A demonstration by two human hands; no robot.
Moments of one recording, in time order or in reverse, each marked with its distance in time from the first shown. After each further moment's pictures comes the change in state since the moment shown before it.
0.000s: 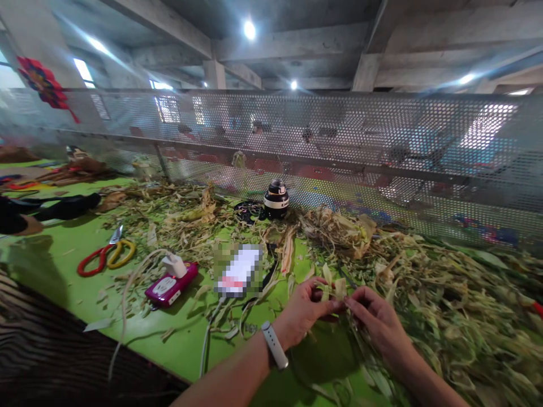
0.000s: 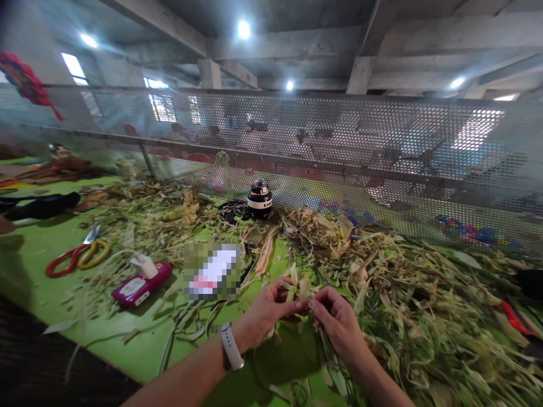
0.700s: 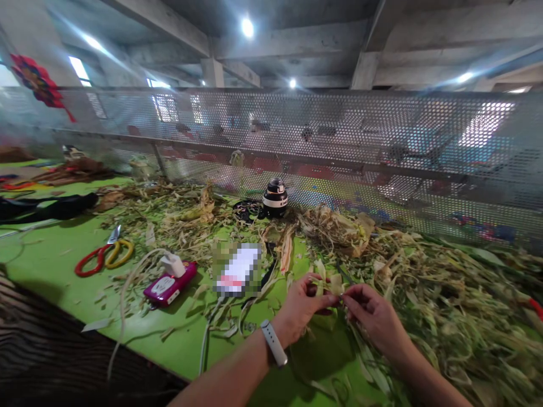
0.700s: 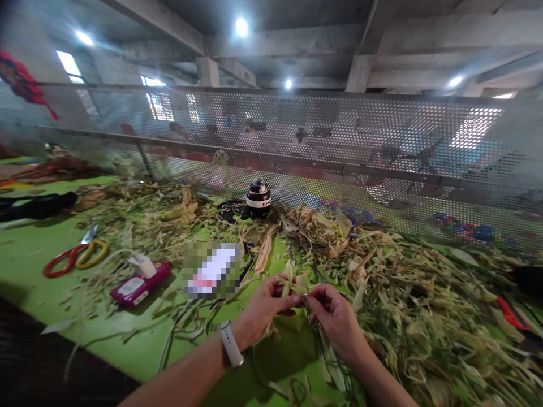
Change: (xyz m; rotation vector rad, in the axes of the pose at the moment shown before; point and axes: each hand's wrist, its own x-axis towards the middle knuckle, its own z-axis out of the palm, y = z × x) left_hand 0.001 0.000 -0.001 -0.006 0.124 0.013; right_hand 0.005 0.009 -0.002 -0.137 -0.002 -0.067
